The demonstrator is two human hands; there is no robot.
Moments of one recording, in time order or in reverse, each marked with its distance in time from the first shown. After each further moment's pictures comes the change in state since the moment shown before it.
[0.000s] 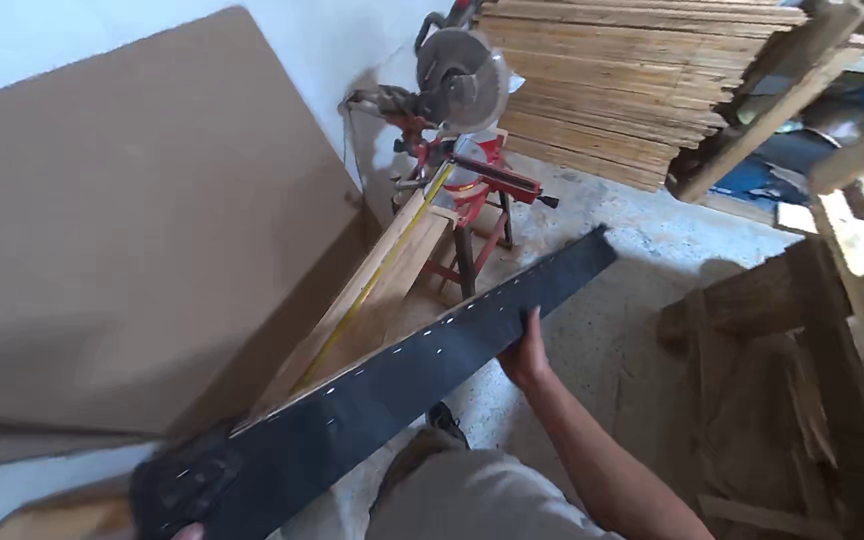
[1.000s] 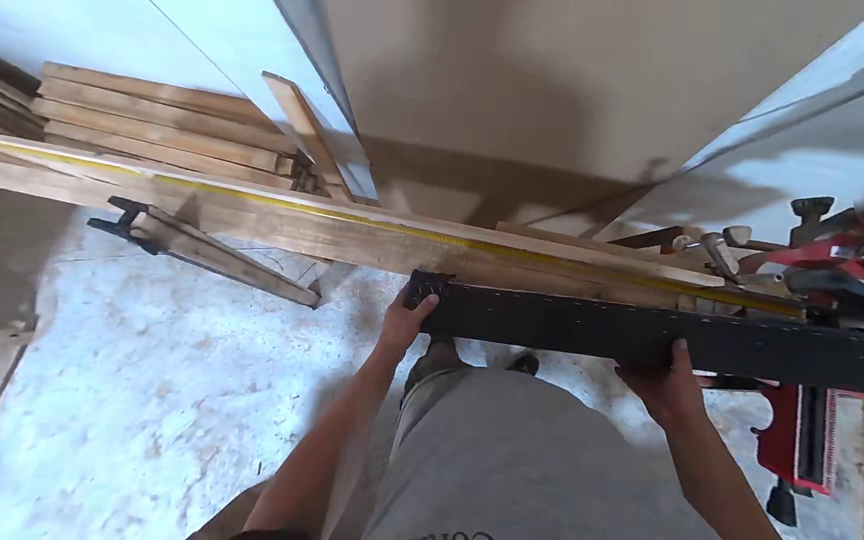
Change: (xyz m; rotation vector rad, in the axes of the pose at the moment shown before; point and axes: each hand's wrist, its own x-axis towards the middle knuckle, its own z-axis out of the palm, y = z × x) left_hand 0.086 -0.211 0.213 -0.119 0.667 -0.609; right_hand 0.356 -0.064 0.092 -0.997 -0.250 0.525
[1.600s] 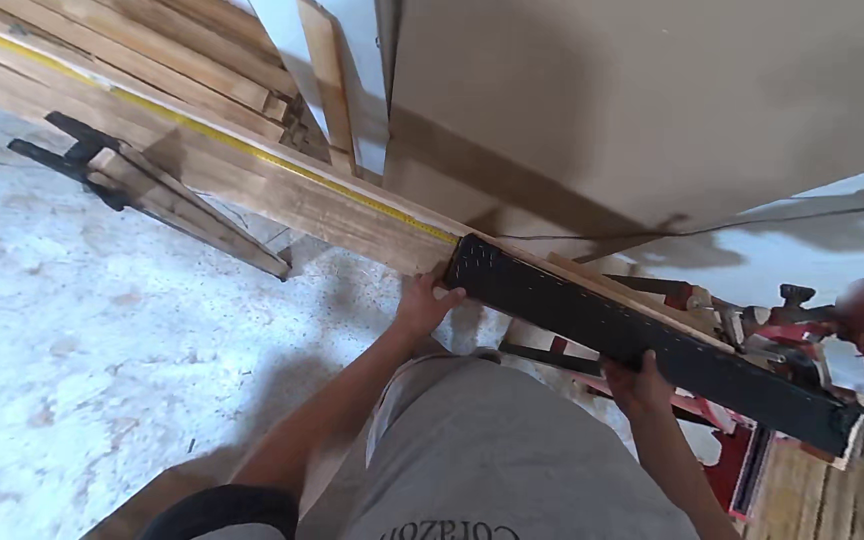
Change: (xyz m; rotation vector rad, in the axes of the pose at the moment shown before) left_hand 0.087 0.032 -0.085 0.360 -0.154 0.103; right_hand -0.012 -0.001 0.149 -0.020 0.149 -0.074
